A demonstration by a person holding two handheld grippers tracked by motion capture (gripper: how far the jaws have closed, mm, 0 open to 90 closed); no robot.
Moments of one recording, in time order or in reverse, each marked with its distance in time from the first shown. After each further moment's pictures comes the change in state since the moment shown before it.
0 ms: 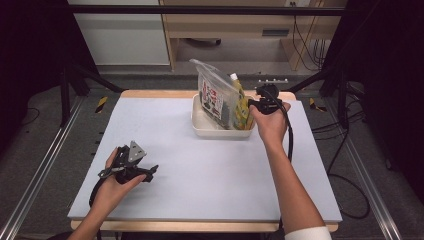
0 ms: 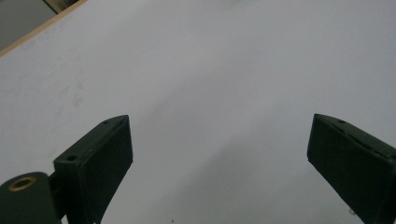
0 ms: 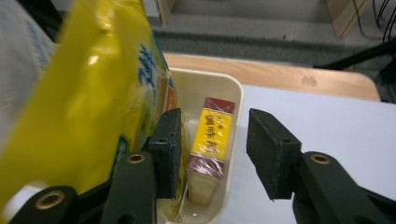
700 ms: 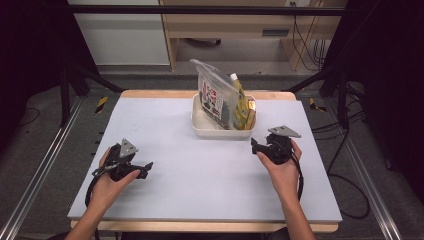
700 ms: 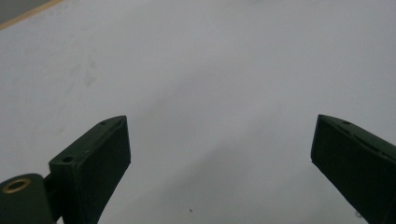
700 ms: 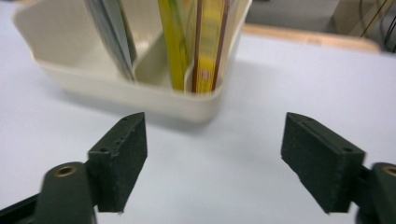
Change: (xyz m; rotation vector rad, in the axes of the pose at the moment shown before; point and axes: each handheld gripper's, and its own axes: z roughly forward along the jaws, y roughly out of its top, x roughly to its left) left arm 0.019 -0.012 0.002 -0.013 -0.013 -0.112; right arm -0.014 -0.129 -0.036 -0.072 0.055 -0.080
